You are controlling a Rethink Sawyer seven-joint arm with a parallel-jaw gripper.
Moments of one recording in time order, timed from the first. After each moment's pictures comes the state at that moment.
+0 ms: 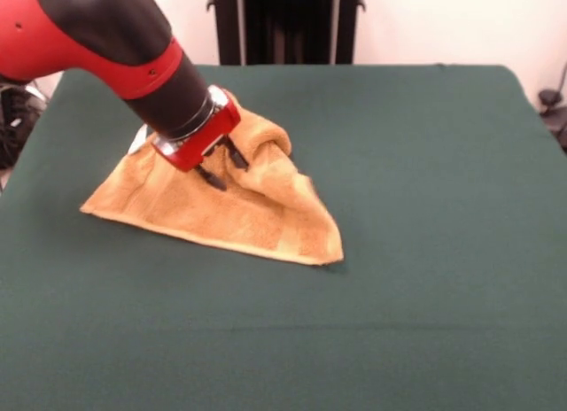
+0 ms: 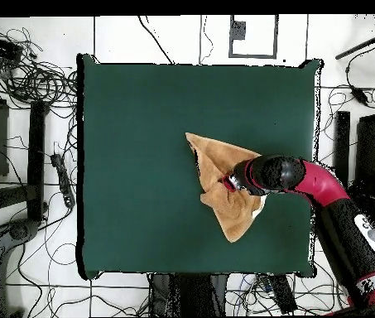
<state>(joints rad) -0.94 -0.27 0.68 1.52 -0.51 0.92 0.94</state>
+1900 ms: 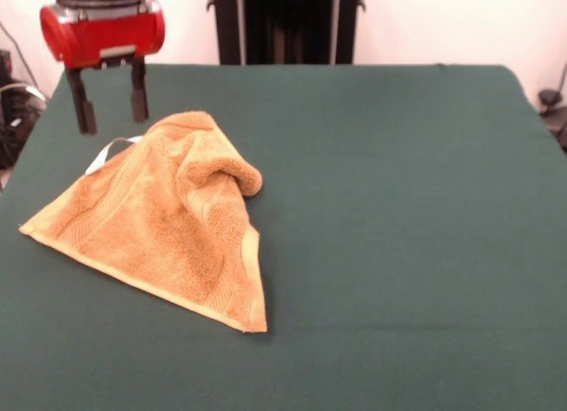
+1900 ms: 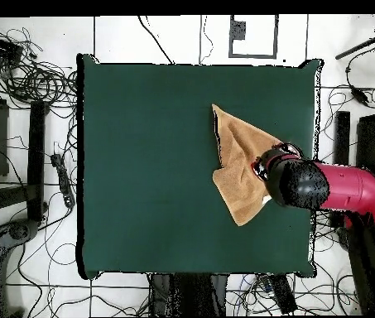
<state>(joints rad) -0.81 -0.74 0.51 1.67 -0.54 0.58 1.01</state>
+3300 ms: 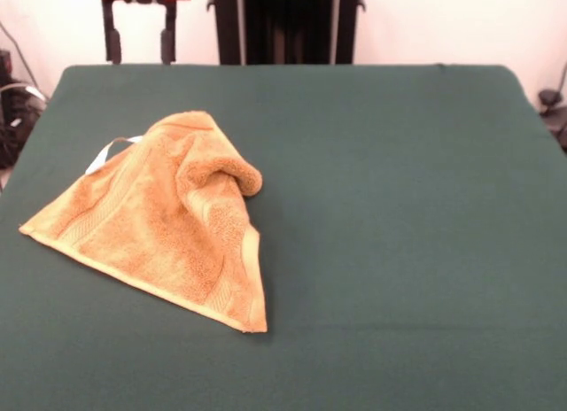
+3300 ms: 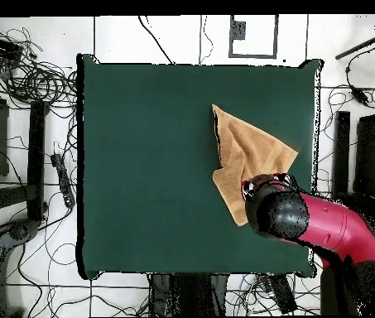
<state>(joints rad) -0.56 -0.87 0.12 1.81 -0.28 0.47 1.25</state>
